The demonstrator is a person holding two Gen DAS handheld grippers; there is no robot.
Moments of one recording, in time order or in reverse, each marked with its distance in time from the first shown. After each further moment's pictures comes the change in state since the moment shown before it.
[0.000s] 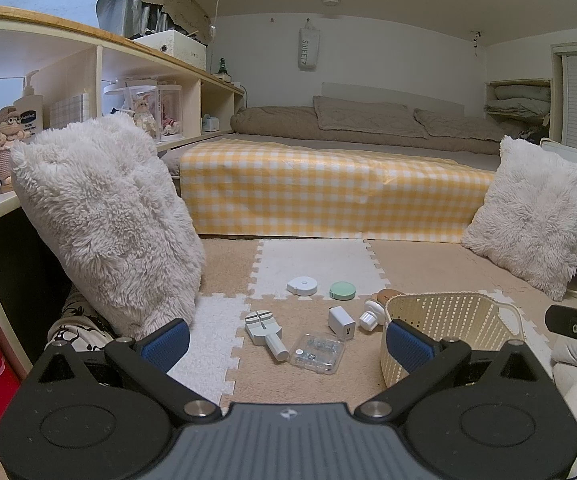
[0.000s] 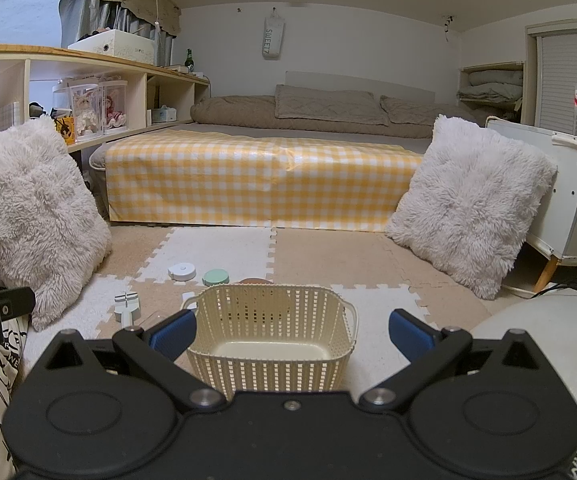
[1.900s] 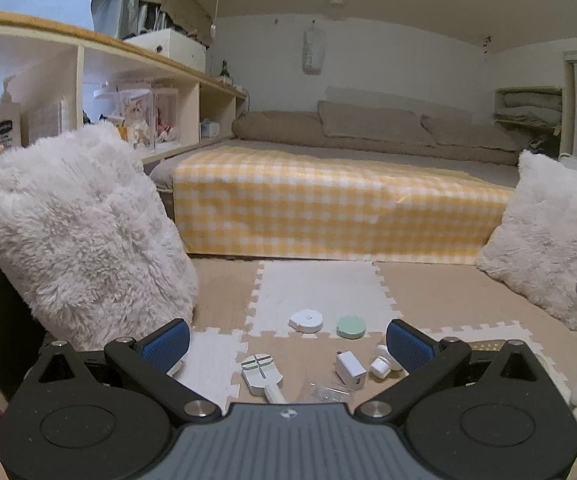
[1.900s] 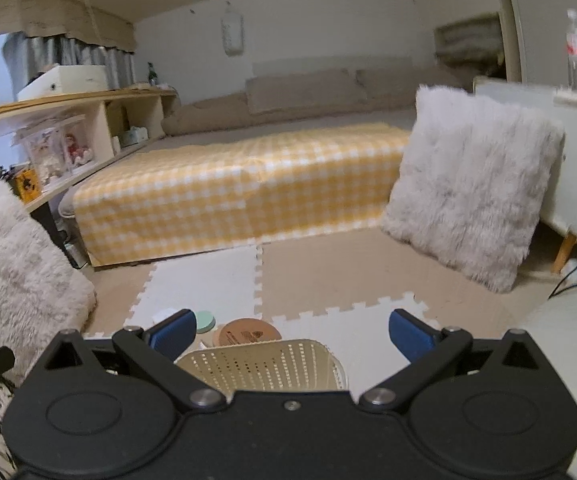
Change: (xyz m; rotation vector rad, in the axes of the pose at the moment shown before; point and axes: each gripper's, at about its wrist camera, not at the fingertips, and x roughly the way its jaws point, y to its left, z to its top) left arm 0.075 0.003 0.050 -0.016 -0.001 0.014; right arm 0.087 -0.063 0.061 0.209 0.071 0.018
